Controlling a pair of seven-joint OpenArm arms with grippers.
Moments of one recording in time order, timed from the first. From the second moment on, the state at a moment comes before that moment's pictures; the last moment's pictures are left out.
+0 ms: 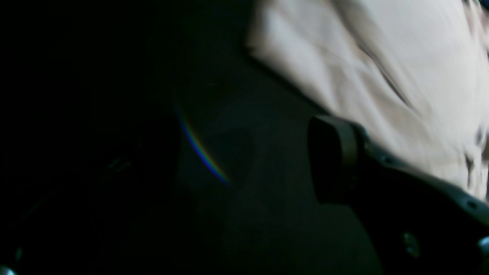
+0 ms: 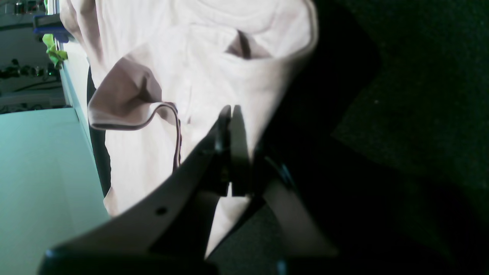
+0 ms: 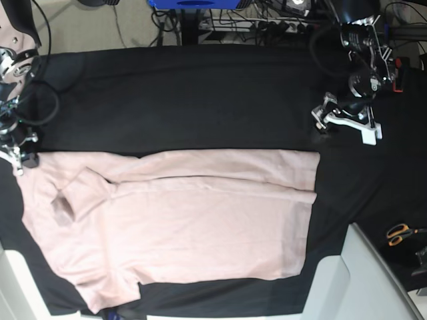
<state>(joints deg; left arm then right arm) 8.0 -7.5 -32.6 70.6 -36.9 -21.8 38.2 19.5 17.7 58.3 21.9 30.0 26.1 -29.4</state>
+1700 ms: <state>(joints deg) -7.9 -8.6 -25.1 51.7 -36.2 -21.1 33.3 19.2 17.9 58.0 22.3 30.0 26.1 -29.9</state>
